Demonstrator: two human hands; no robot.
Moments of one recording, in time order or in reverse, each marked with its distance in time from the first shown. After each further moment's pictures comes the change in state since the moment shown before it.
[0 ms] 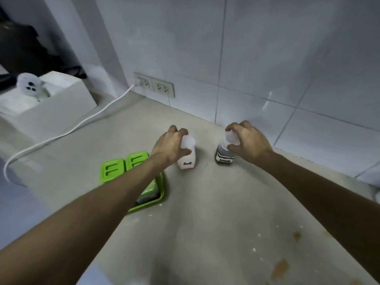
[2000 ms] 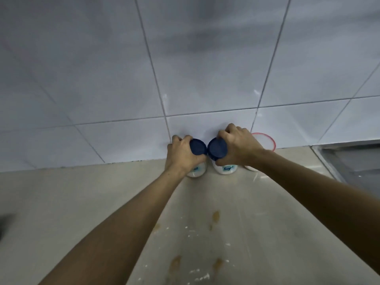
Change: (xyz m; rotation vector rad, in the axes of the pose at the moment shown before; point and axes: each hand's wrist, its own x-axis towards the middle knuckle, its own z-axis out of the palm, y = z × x) left_hand -0.016 0.490 0.214 -0.240 -0.163 0.392; right_hand -0.247 0.401 -0.127 -0.333 0.100 0.392
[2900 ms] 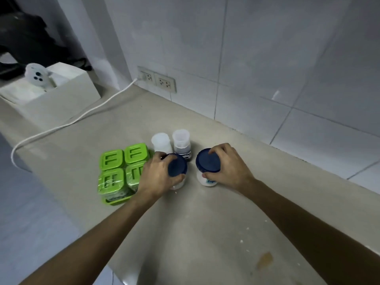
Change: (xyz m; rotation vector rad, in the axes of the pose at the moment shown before) left_hand -0.285 -0.386 -0.247 0.224 0.333 -0.519; right_hand 0.004 -0.490 0.035 0.506 -0.226 -0.506
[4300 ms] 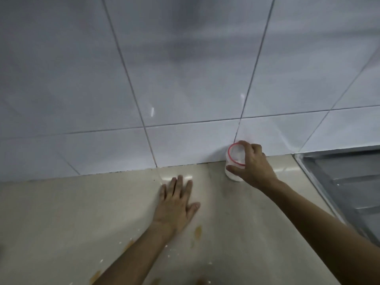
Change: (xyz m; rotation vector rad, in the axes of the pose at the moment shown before) left_hand -0.080 0.457 0.275 0.367 -0.384 0.889; right_hand -0.327 0.421 -0.208 -0.079 0.495 0.825
